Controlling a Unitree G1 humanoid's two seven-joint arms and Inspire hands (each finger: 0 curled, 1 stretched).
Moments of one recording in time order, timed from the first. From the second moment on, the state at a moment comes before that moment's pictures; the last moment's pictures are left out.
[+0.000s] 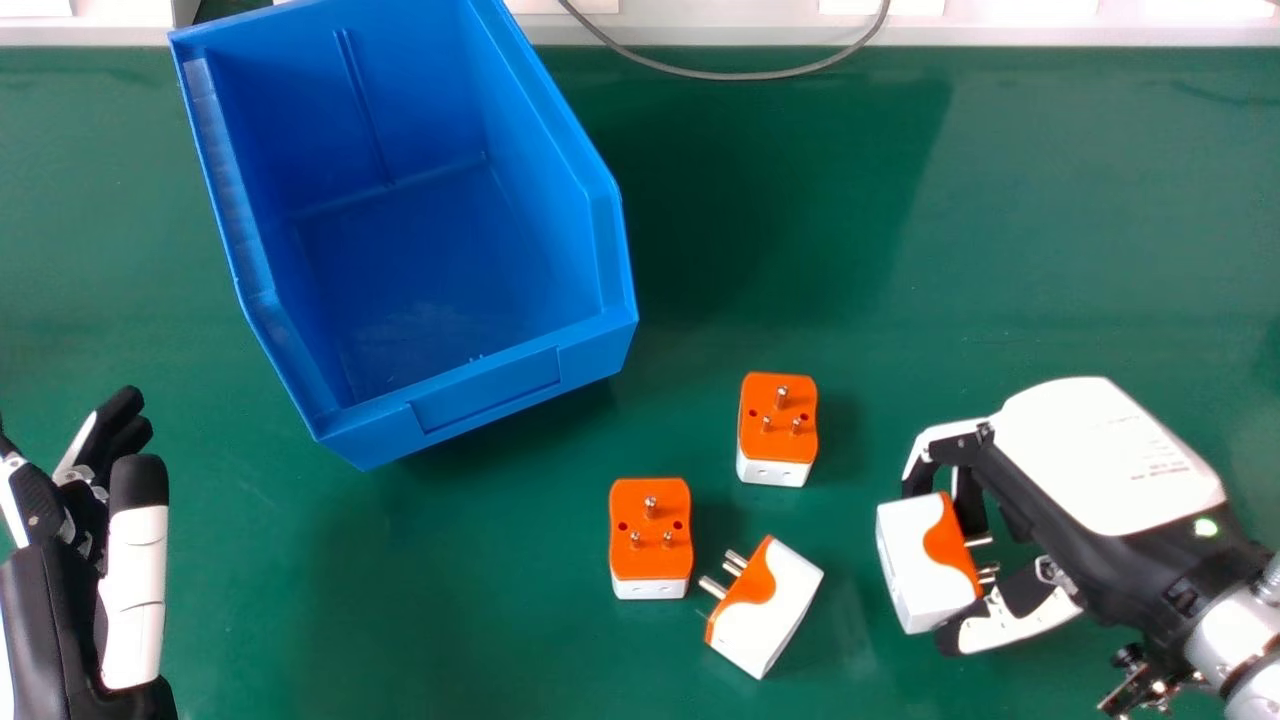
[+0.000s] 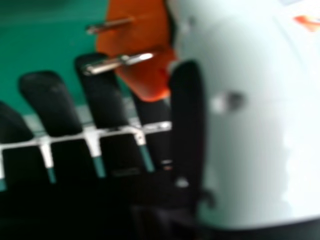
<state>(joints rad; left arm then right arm) 0.34 0.02 0.33 0.19 -0.08 -0.66 0.07 0.19 -0.71 0.09 -0.16 -0.75 -0.27 0.04</state>
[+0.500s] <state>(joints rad) 0.34 0.01 0.31 0.11 -0.03 -0.58 0.11 -0.12 -0.50 0.15 -0.26 -0.60 -0.35 0.10</state>
